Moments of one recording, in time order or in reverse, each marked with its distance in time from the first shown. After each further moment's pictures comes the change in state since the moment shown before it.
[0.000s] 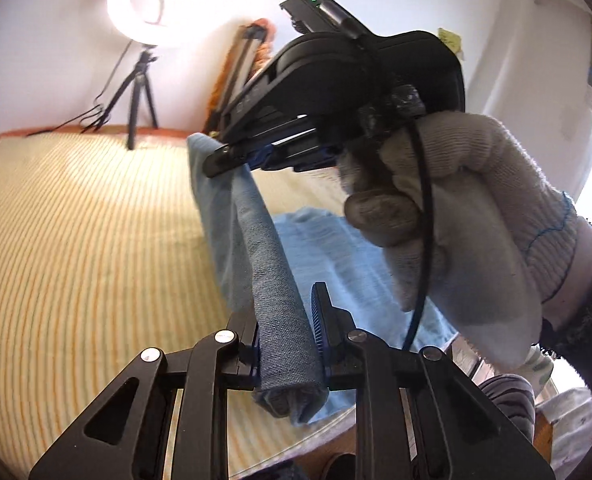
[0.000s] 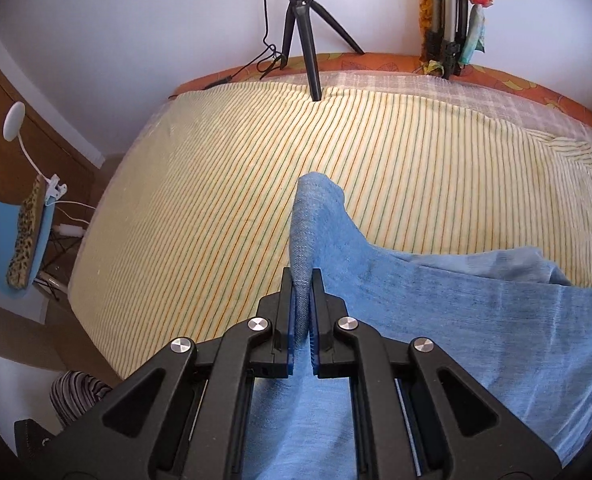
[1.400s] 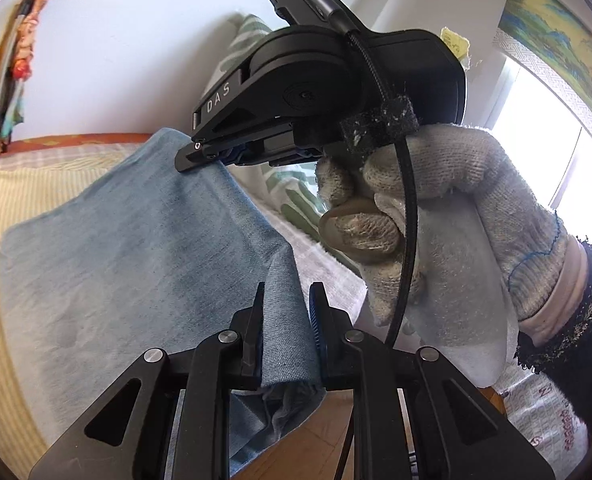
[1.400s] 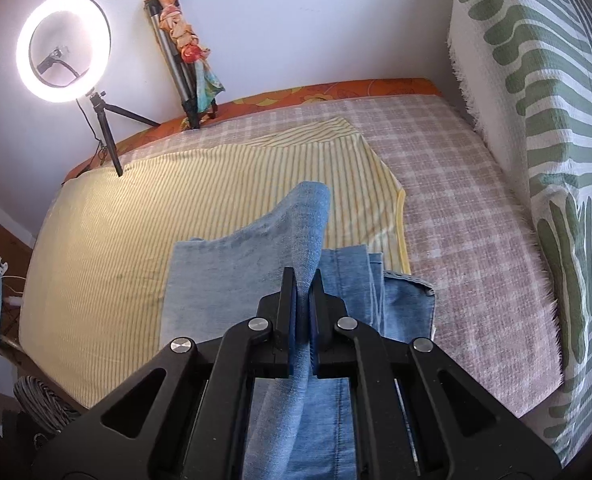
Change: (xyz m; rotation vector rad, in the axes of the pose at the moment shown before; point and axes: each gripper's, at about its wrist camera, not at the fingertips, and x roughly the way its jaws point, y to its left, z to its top) left arm 0.154 -0.191 0.023 0.162 0.143 -0.408; right arm -0.164 -0.274 -0.063 0.237 -0.149 -0.262
